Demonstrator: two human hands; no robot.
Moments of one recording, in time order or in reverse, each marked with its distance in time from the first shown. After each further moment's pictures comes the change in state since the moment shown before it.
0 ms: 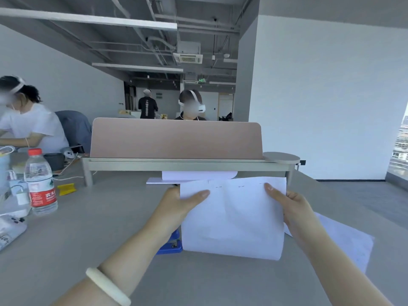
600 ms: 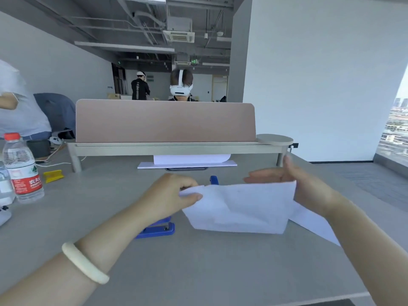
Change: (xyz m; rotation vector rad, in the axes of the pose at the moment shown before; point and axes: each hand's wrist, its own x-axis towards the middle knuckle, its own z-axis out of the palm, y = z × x) left_hand 0.017 -0.017 -0.008 0.713 -0.176 0.283; right_hand 0.015 -0.011 -0.048 -0.305 -0.469 0.029
